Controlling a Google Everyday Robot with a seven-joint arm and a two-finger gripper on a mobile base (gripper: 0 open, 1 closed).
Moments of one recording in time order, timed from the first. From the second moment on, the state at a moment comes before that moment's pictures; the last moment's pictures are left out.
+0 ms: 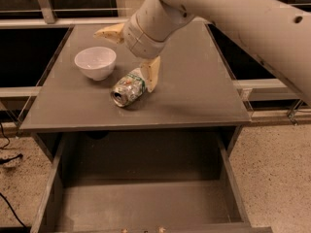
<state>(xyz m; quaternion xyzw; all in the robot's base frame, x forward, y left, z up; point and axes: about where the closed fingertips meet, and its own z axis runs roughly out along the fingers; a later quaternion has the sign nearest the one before) 0.606 0.068 0.931 -0.92 0.23 -0.10 0.31</state>
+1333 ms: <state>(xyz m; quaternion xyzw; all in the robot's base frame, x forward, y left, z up) 0.623 0.068 0.878 -0.95 0.24 -0.12 0.16</state>
